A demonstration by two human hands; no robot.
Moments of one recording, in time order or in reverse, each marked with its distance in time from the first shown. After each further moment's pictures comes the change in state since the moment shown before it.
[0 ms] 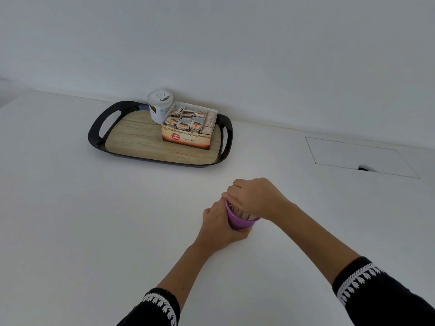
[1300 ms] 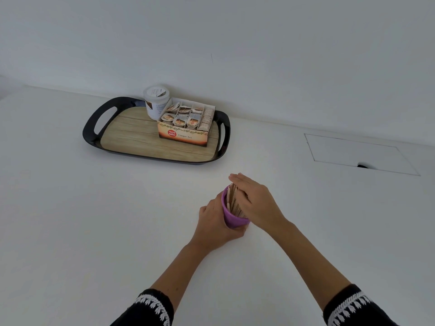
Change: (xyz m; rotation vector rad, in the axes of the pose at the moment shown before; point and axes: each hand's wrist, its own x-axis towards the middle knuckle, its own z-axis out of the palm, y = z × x) left_hand 0.000 -0.003 0.006 0.015 0.072 0.054; right_hand -0.021 -0.017 0.026 0.757 0.256 0.519
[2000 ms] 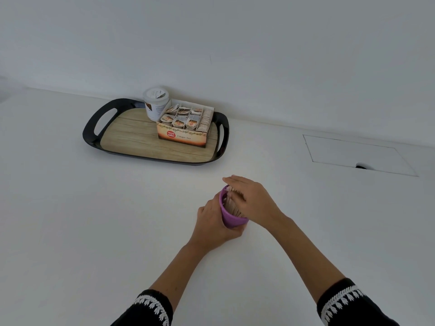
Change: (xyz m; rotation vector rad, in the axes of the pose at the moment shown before) left_hand -0.002 0.004 -0.004 -0.031 0.005 0.013; right_hand 0.009 0.004 -0.004 -0.130 -0.103 -0.095
